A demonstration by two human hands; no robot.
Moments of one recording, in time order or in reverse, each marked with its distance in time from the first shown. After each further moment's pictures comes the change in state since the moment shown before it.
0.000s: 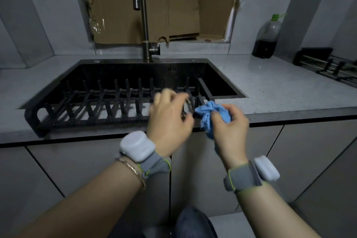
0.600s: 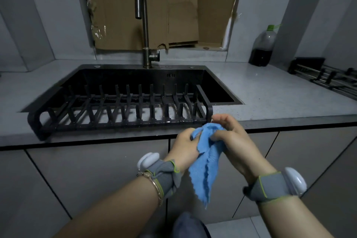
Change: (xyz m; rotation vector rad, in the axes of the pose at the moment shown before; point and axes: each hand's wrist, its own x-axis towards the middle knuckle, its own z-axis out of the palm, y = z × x) left_hand -0.028 0.010 0.052 -0.908 -0.456 -0.658; right_hand -0.001 -0.030 -0.034 0.134 -0.499 0.422
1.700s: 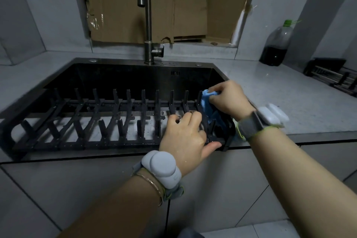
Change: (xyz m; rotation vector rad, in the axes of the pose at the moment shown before) left_hand 0.063 0.001 -0.043 1.386 0.532 1.102; right_hand 0.150 -0.045 0.025 -1.061 0.160 -0.384
